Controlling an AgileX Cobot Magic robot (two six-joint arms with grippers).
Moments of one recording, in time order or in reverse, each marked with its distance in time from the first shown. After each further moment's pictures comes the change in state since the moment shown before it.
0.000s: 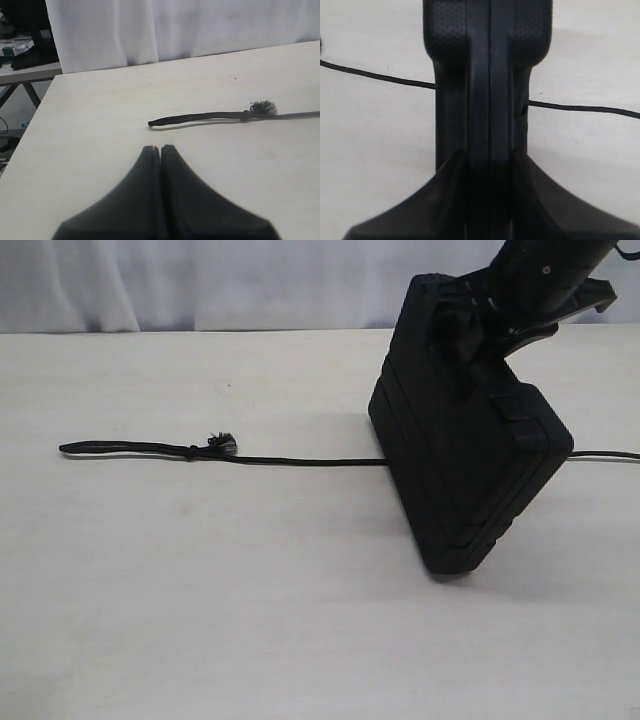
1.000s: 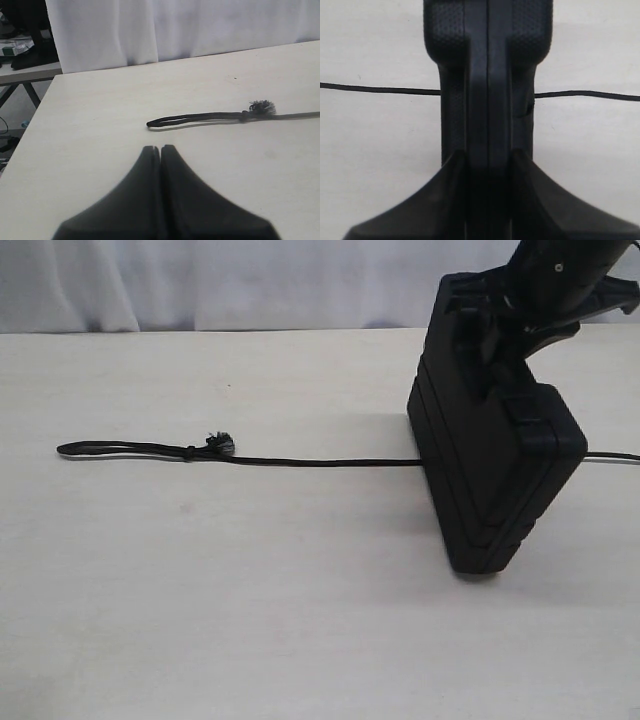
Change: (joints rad) left arm 0.000 0.000 0.000 0.000 0.000 0.000; right arm -0.001 -0.025 0.011 -0.079 0.020 0.137
